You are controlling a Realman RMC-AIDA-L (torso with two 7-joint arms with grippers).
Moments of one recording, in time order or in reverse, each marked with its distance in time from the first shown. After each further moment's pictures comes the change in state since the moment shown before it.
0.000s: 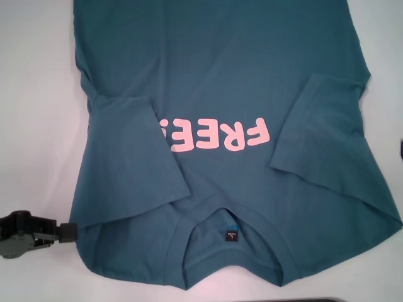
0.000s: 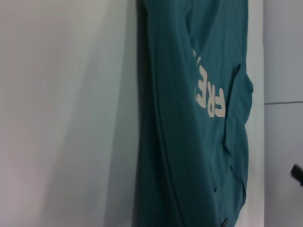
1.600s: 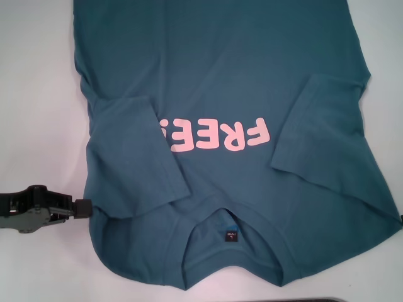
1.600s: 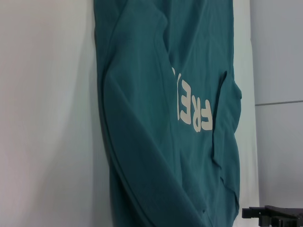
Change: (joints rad) left arm -0.079 -0.001 0.000 0.039 -0.003 -0.042 -0.010; right arm 0.066 0.008 -0.055 -0.012 -0.388 0.065 0.074
